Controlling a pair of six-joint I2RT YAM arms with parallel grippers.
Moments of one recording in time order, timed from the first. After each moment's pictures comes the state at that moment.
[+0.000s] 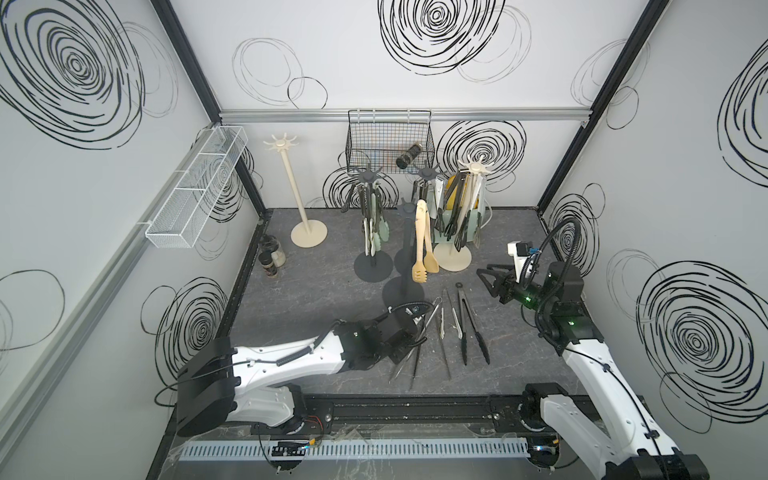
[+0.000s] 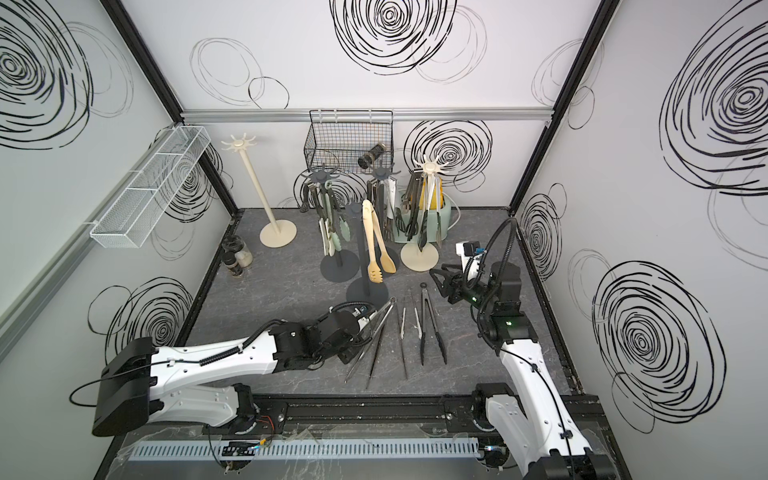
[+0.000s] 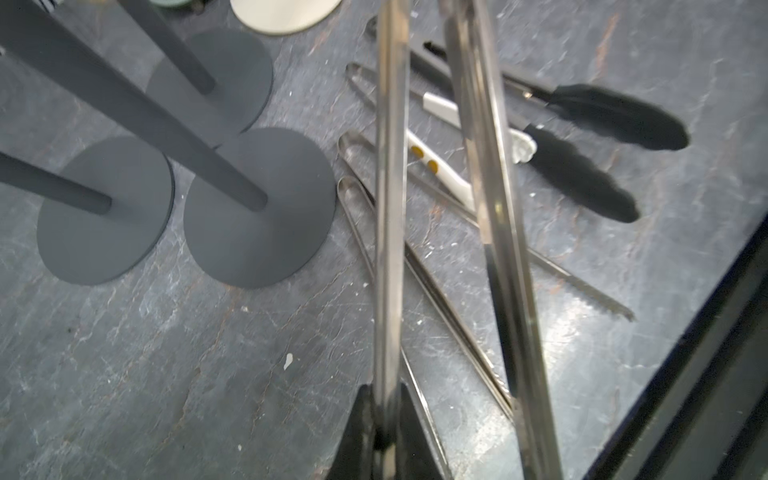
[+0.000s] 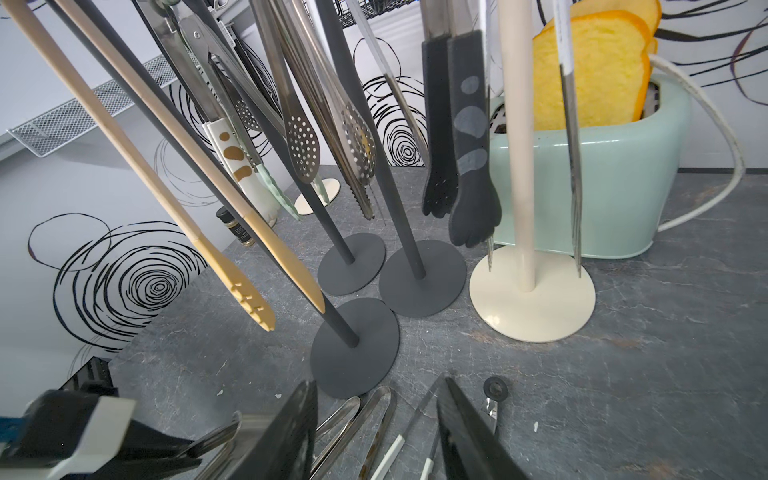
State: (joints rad) left arm -1.12 1.27 0.80 -0.39 -0.29 -0.18; right arm 0.07 0.84 0.62 -0.10 -0.65 0.18
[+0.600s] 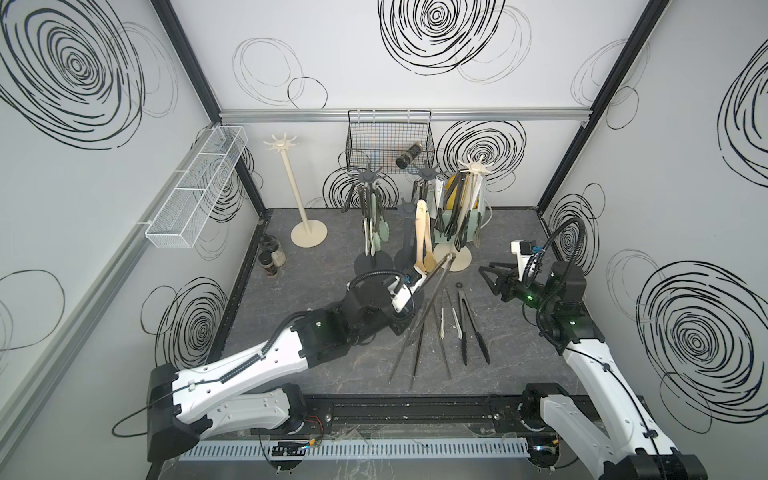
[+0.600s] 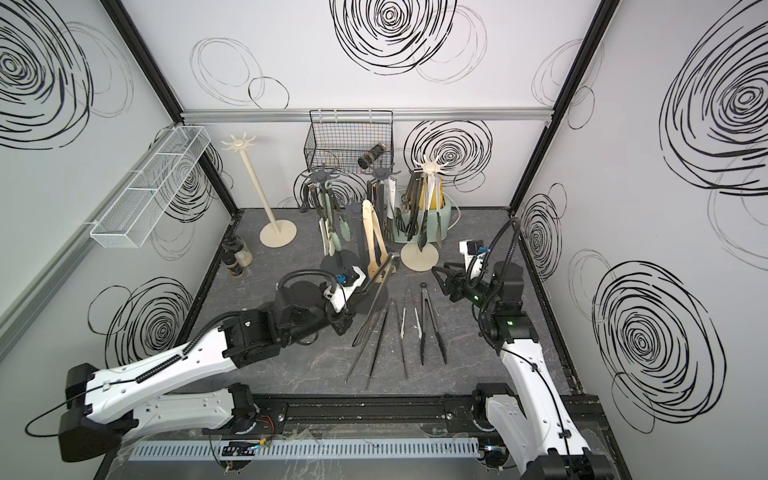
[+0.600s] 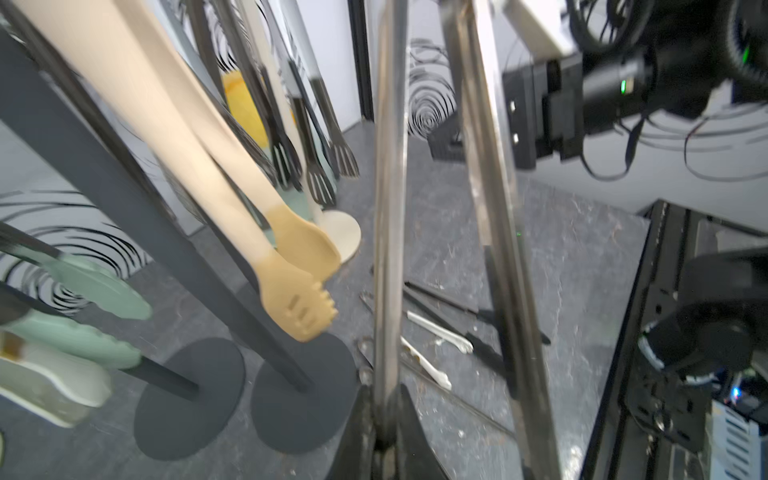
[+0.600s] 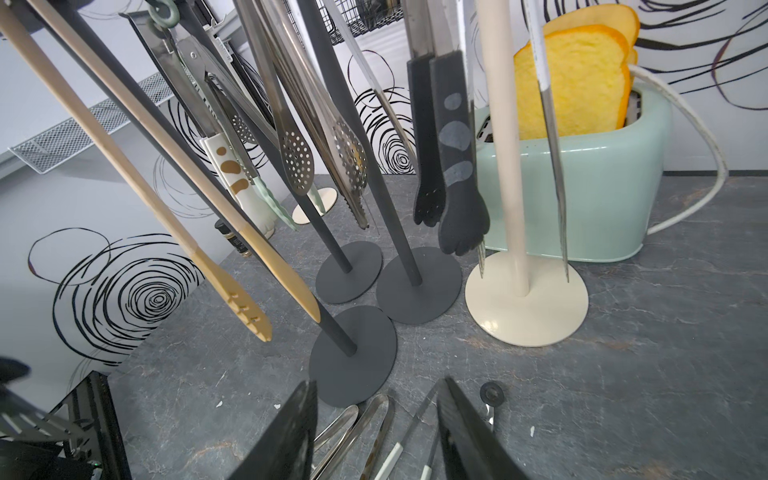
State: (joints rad) left arm -1.00 1.06 1.00 -0.27 -0.18 0.00; right arm 0.04 0.84 0.62 -0.07 -0.66 0.20
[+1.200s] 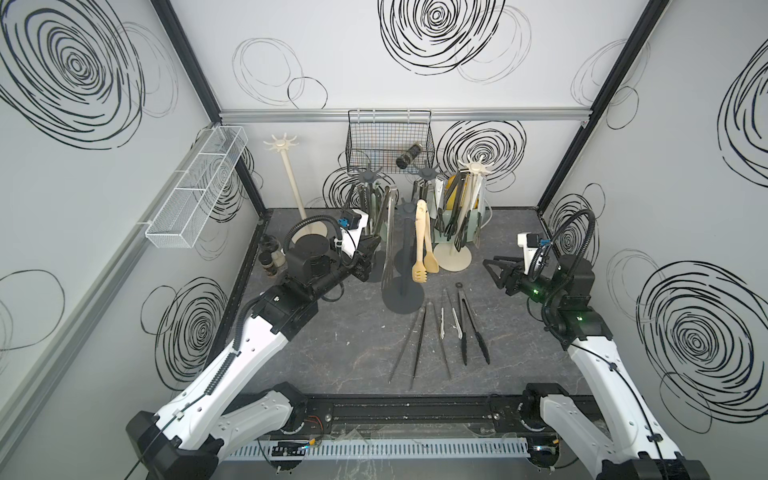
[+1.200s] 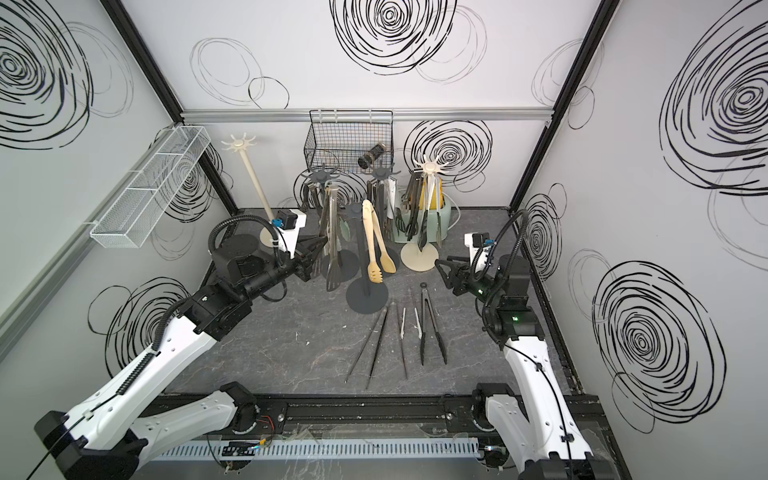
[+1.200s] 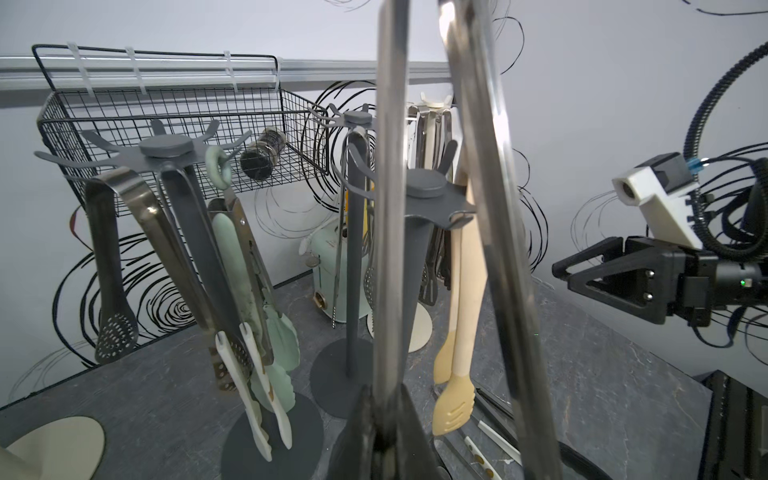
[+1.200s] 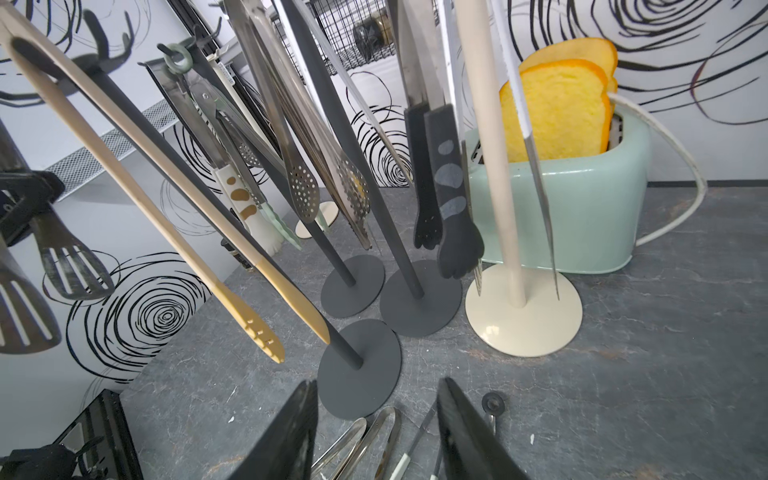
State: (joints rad) left arm -0.53 1.02 1.07 -0.20 0.16 -0.06; right arm 0.02 0.85 0.72 -0.16 -0.66 0.23
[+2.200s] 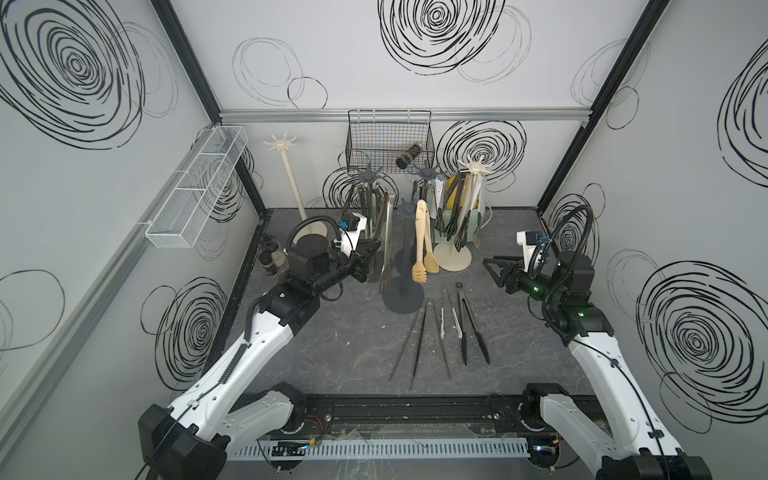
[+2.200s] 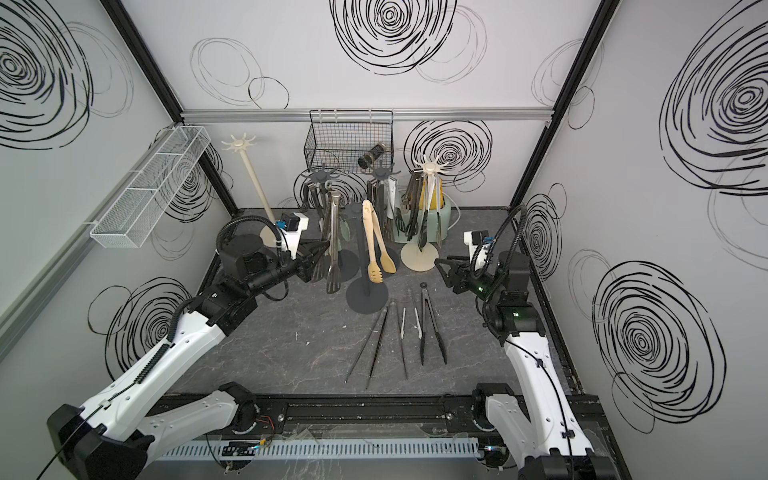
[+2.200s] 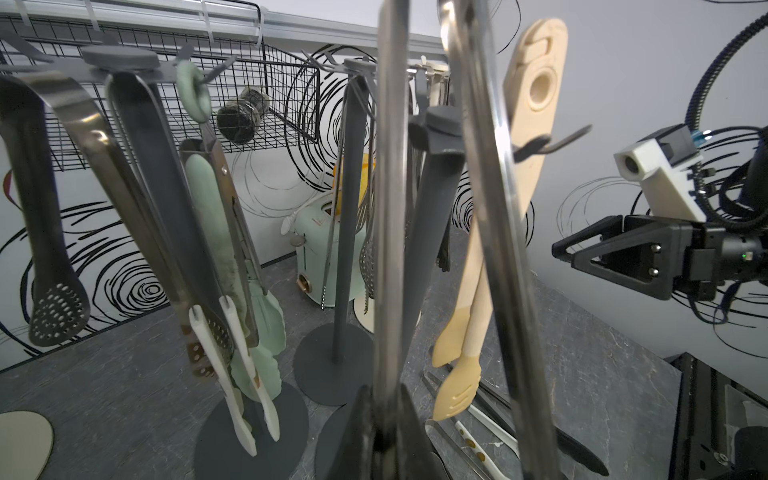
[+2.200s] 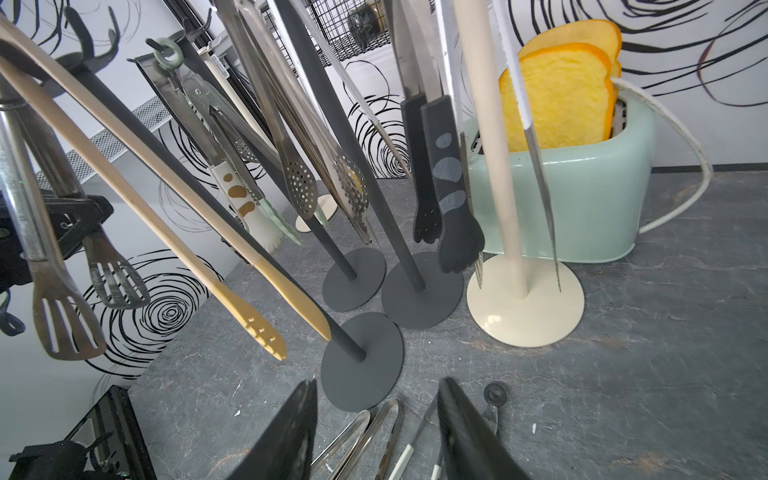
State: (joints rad) left arm -0.44 1.06 0.99 -0.13 0.29 -0.08; right arm 0.02 0.87 0.75 -0.21 -0.67 0.23
